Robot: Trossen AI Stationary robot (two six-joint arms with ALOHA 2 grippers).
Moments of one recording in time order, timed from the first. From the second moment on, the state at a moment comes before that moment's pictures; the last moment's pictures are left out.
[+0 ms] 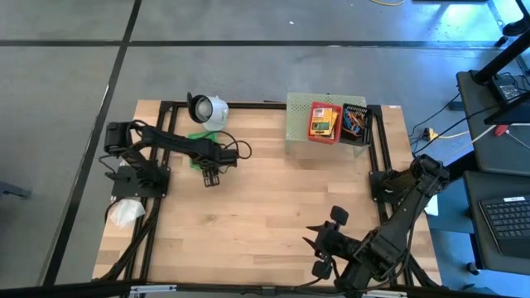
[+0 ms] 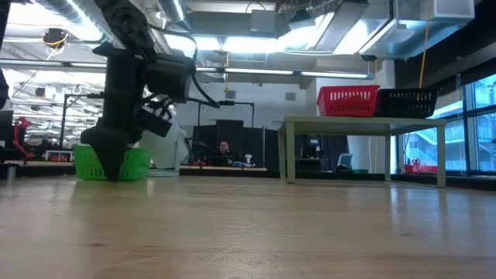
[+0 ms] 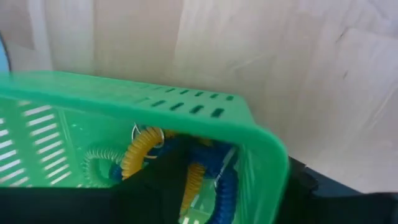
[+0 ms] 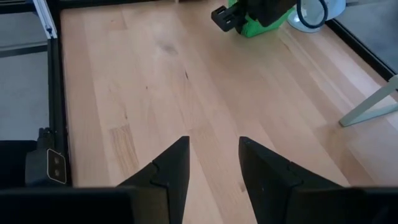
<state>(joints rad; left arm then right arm) 0.18 1.62 0.81 -0.82 -0.29 -0.12 0.90 1.79 1.66 -1.12 0.88 1.06</state>
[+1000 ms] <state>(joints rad) -0.07 1.63 1.34 -1.05 -0.37 -0.13 0.87 1.79 1.66 -1.12 0.87 1.00</state>
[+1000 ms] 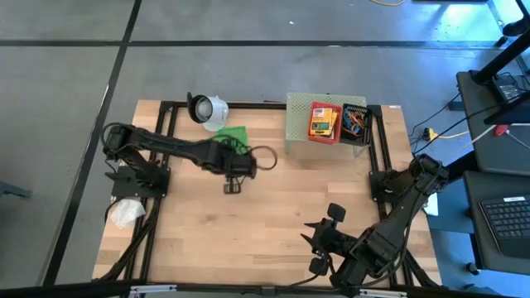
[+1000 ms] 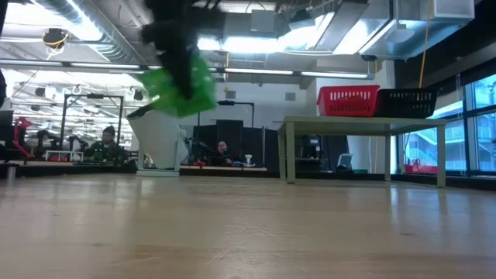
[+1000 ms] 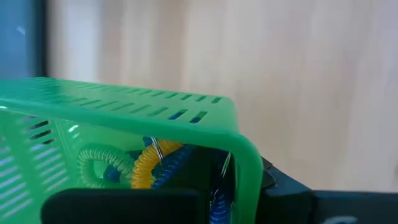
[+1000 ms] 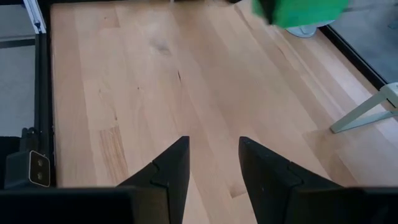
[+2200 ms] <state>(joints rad) -0.11 2.01 1.91 -1.36 -0.19 -0.14 0.85 1.79 1.66 -1.24 0.84 1.12</state>
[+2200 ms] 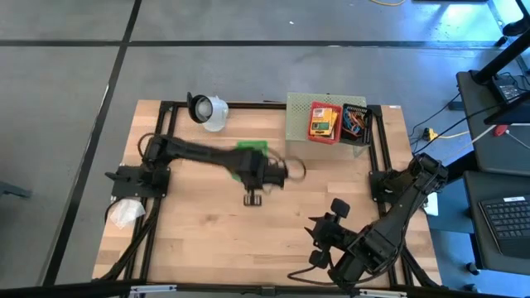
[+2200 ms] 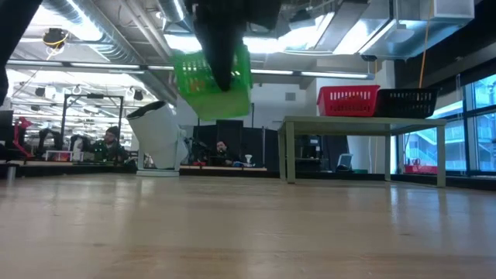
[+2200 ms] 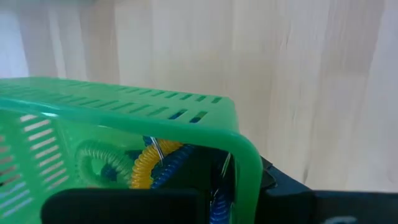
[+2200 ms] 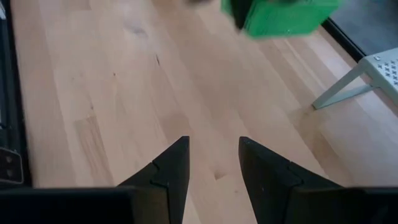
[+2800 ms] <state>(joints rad) -0.27 2.01 1.55 -0.81 -0.20 -0.42 0.85 1.79 1.66 -1.03 0.79 0.94</state>
